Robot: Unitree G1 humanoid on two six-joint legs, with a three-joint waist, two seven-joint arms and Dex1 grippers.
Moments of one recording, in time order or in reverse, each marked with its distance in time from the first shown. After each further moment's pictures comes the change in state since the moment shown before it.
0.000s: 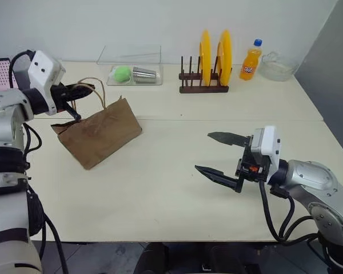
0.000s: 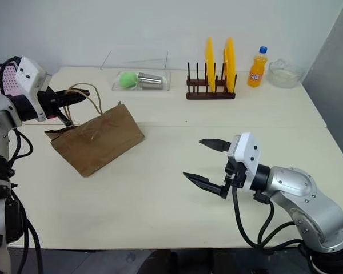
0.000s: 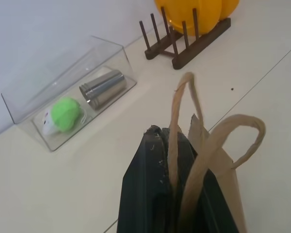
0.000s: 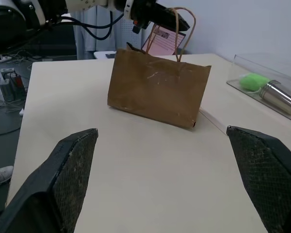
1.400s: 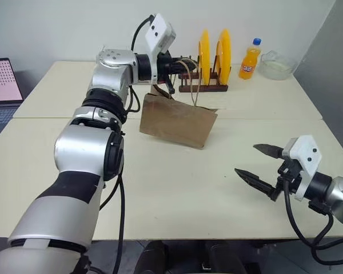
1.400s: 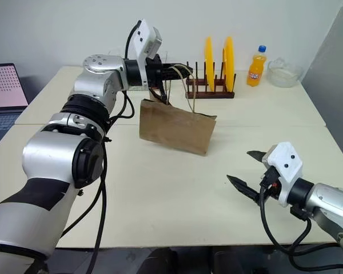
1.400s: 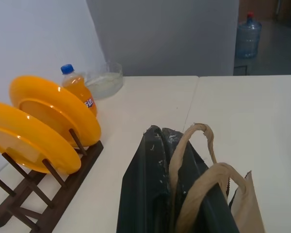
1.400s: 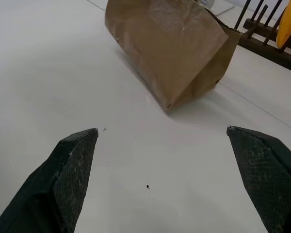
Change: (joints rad) left arm -0.586 -0.584 -0.055 0.631 0.147 -0.253 -0.034; right arm 0.312 -0.196 -0.374 -0.153 0.131 0.249 -0.177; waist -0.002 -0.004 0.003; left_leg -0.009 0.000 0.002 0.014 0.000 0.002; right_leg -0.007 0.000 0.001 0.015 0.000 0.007
